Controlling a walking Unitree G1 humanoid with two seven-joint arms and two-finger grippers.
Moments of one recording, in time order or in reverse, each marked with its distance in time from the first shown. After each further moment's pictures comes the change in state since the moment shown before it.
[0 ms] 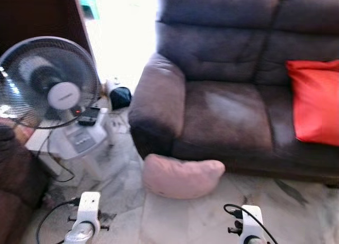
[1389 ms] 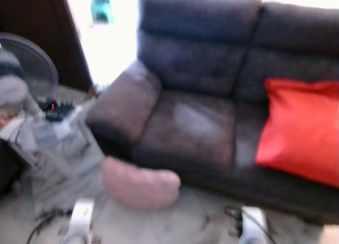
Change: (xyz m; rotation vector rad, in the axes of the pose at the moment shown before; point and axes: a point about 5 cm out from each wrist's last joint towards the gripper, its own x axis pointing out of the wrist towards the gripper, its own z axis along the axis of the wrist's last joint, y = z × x) left arm -0.010 0.022 -0.030 0.028 0.104 0.061; right arm -0.001 0.001 -0.004 -0.003 0.019 0.004
